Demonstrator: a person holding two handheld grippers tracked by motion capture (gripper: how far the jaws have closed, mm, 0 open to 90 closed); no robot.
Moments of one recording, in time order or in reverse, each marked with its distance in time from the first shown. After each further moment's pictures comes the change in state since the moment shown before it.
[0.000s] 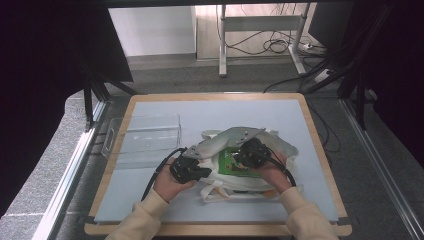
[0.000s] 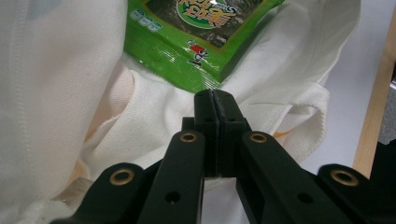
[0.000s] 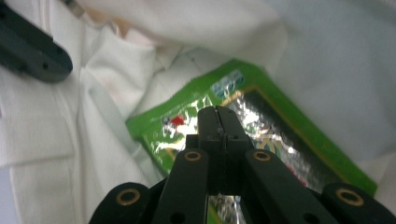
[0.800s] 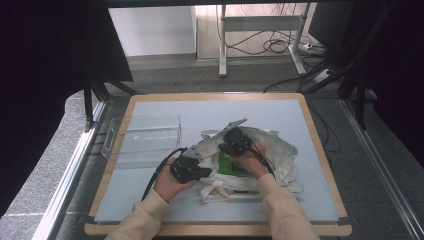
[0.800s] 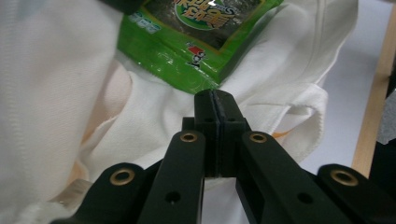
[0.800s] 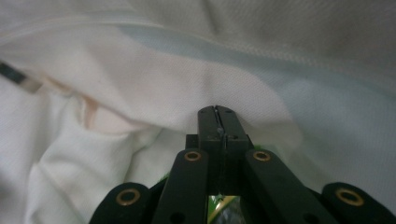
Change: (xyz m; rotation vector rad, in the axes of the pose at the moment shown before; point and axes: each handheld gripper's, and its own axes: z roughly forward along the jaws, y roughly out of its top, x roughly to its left) left arm 0.000 0.001 0.000 0.004 -0.004 0.012; right arm -0.007 0.039 0.054 -0.041 0.000 0.038
